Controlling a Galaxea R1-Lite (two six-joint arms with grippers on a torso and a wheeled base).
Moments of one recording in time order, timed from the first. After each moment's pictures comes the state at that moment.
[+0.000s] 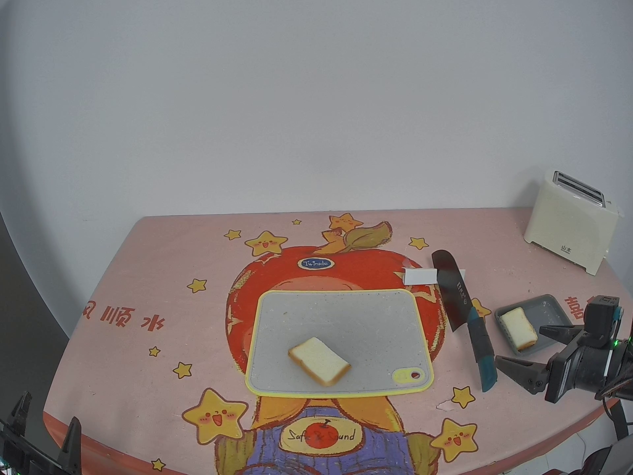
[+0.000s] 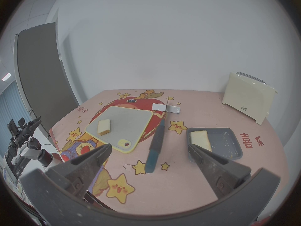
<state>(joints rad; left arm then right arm) 0.00 0.02 -0.02 0.00 0.01 0.01 0.69 1.12 -0.44 -0.13 -0.23 0.24</state>
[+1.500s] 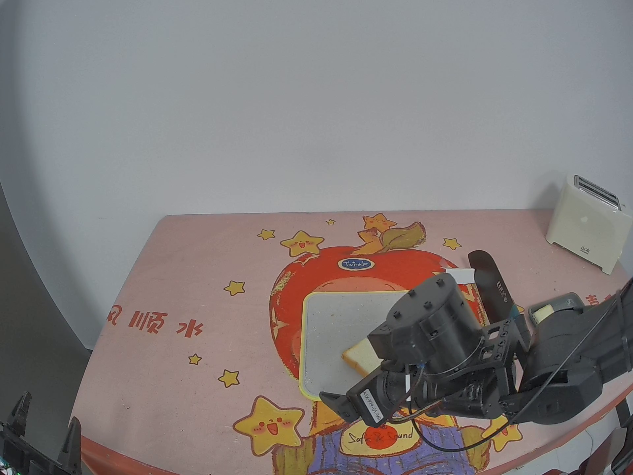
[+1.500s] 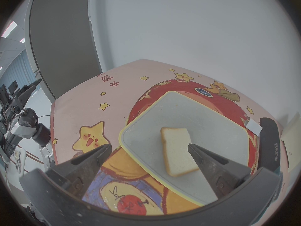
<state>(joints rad) 0.00 0.02 -0.02 0.00 0.01 0.01 0.97 1.85 -0.90 -0.15 -0.23 0.17</state>
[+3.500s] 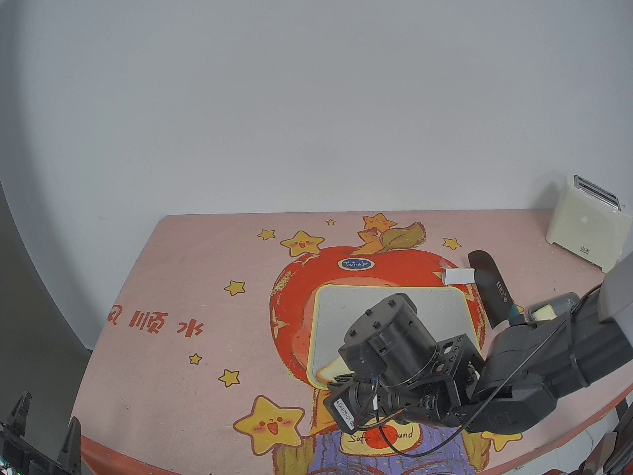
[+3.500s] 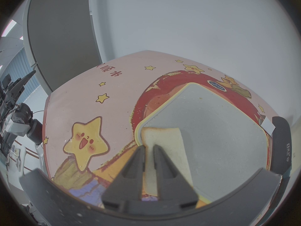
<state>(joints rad) 0.00 0.02 -0.02 0.00 0.01 0.01 0.97 1.96 -0.95 -0.15 -0.23 0.18</state>
